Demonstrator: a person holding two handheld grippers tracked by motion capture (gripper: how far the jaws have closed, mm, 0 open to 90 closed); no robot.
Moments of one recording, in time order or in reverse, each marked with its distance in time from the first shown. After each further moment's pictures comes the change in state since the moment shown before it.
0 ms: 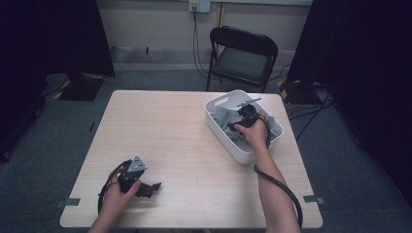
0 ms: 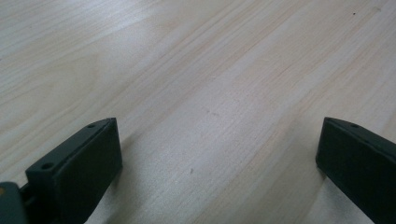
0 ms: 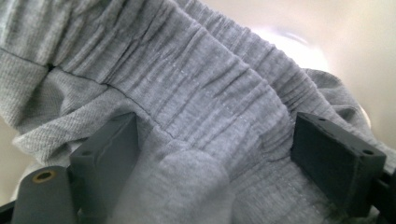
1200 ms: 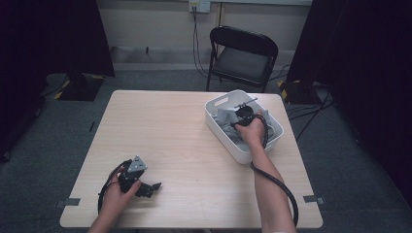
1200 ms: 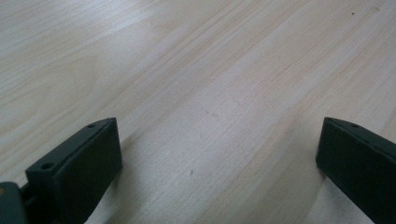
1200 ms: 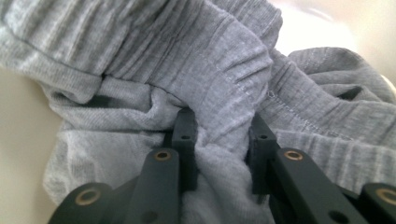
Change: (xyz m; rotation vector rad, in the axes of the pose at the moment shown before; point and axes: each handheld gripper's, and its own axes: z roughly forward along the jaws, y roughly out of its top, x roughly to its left) left arm 0.000 0.000 0.001 -0.002 -0.006 0.005; right arm 0.006 0.003 0.007 0.093 0.018 0.006
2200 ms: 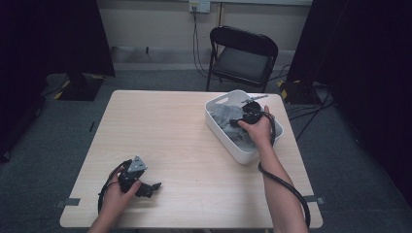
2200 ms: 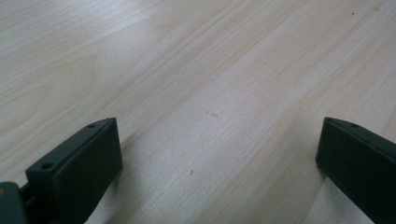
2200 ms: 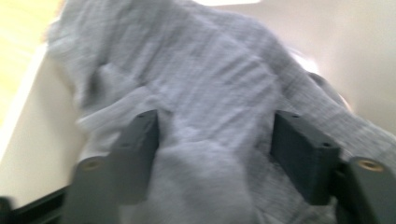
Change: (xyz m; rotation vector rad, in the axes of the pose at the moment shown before) left arm 0.000 0.000 0.000 -0.002 -0.003 -0.001; right arm -0.004 0.001 -0.036 -0.131 0.050 0.028
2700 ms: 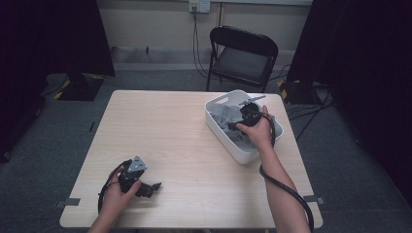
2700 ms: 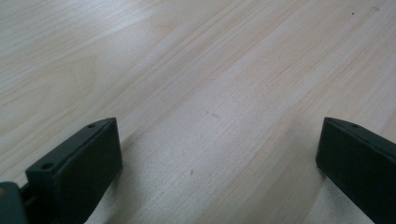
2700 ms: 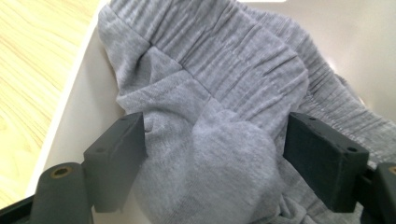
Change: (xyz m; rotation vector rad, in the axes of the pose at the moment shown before) left arm 0.000 0.000 0.000 0.002 0.001 0.002; right arm 0.013 0.000 -0.008 0.029 0.016 -0.050
